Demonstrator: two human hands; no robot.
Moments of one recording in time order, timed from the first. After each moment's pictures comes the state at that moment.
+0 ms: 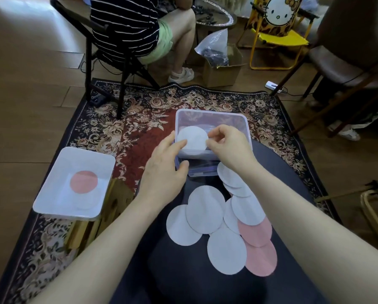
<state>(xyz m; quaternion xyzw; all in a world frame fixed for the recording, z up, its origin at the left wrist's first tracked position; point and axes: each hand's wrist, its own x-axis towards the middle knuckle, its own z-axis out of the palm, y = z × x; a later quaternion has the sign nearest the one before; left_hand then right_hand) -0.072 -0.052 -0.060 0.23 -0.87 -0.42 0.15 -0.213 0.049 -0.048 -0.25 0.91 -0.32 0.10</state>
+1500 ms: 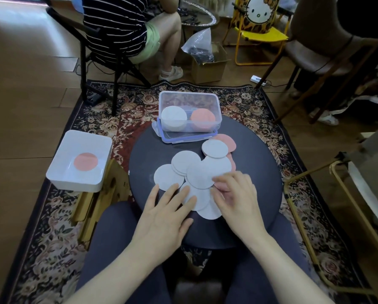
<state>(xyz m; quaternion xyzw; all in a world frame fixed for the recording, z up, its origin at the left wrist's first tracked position) 0.065 0.058 -0.092 0.02 -1.00 -0.06 0.08 -0.056 0.213 -0.073 -0.31 0.90 -0.32 -0.04</state>
